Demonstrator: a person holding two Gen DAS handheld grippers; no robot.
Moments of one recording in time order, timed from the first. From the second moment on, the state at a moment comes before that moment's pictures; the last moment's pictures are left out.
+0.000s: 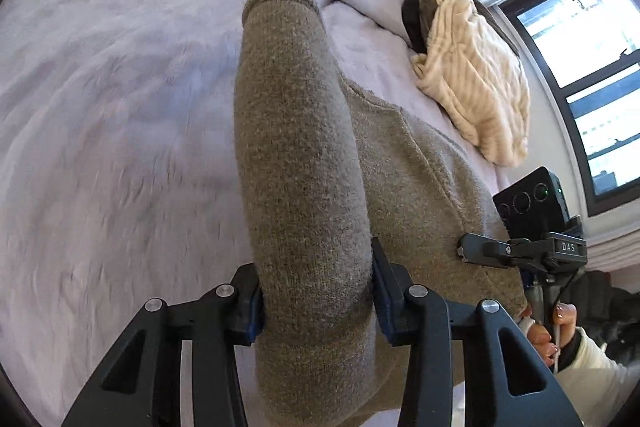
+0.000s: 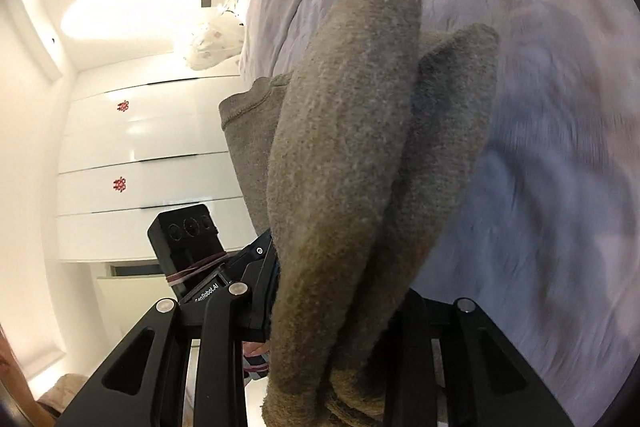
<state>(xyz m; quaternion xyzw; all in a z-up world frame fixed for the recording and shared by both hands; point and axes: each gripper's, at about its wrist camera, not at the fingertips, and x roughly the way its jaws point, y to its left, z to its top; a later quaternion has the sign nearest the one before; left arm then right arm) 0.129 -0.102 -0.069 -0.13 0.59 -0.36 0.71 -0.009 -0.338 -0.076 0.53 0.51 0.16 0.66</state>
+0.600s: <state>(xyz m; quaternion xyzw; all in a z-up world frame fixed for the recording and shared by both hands) 0.019 -0.109 -0.119 -0.09 0.66 -0.33 0.67 -0.052 -0.313 -0.093 0.51 0.57 0.11 0.63</state>
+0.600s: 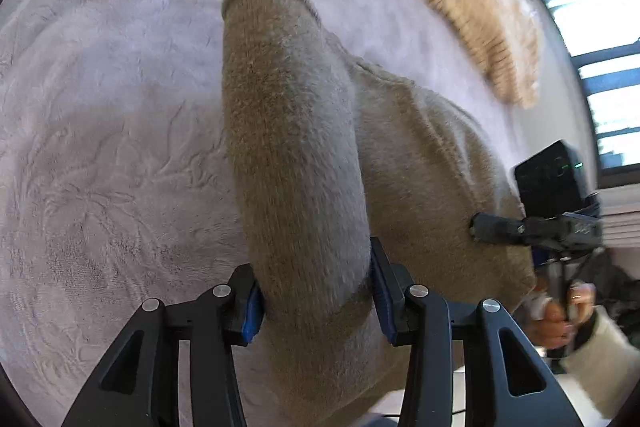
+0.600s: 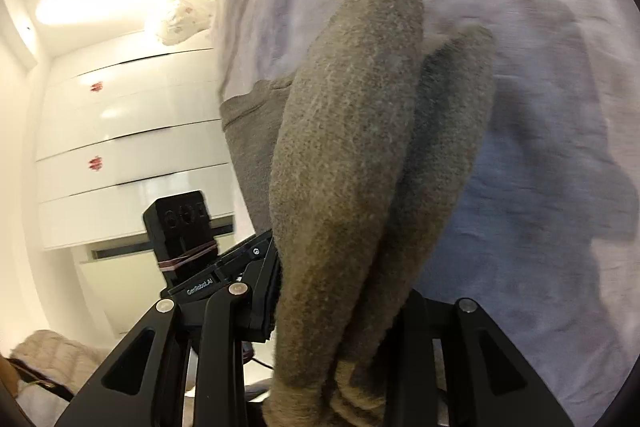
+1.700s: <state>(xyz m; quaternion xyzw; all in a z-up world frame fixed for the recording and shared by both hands) -0.011 -0.112 -0.084 0.09 0.64 -0.14 0.75 -0.090 -0.366 -0.084 0.27 0.67 0.00 0.70</state>
